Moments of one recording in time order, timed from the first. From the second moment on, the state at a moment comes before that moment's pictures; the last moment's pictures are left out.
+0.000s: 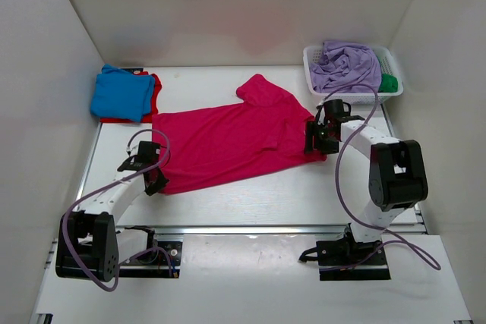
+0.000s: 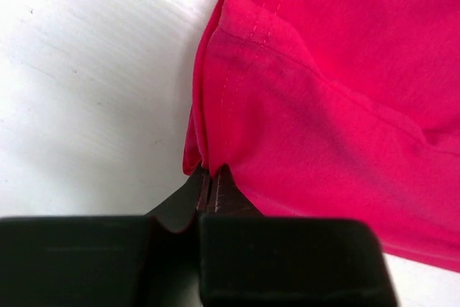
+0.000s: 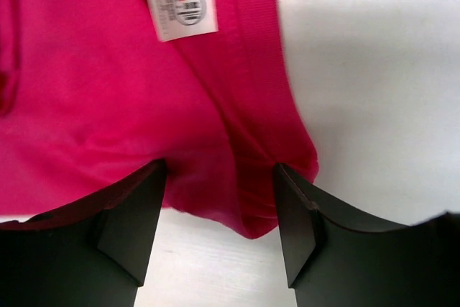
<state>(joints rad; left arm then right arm) -0.10 1.16 0.53 -0.54 -0.22 -0.64 0.13 1.68 1.03 -0.46 -0.14 0.16</state>
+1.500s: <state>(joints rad) -0.03 1.16 0.89 -0.76 -0.06 -0.40 0.24 1.35 1.10 -0.89 0.11 0.37</state>
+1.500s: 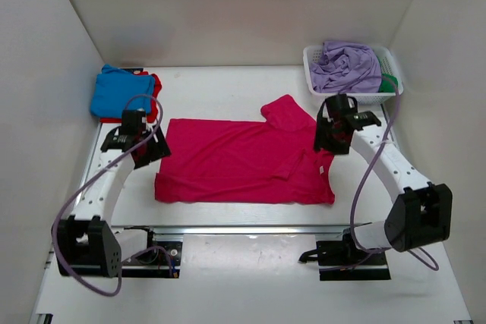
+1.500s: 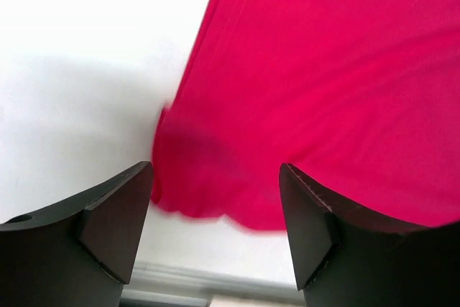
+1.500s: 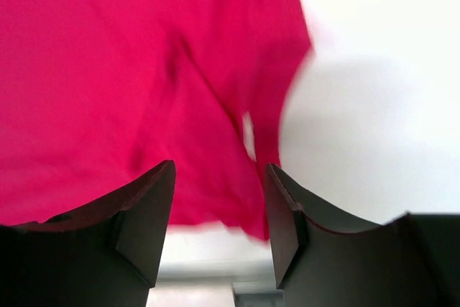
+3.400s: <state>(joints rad) -0.07 2.11 1.51 -0.39 -0.19 -0.43 0.25 2.80 2.79 -0.96 0.13 0.26</state>
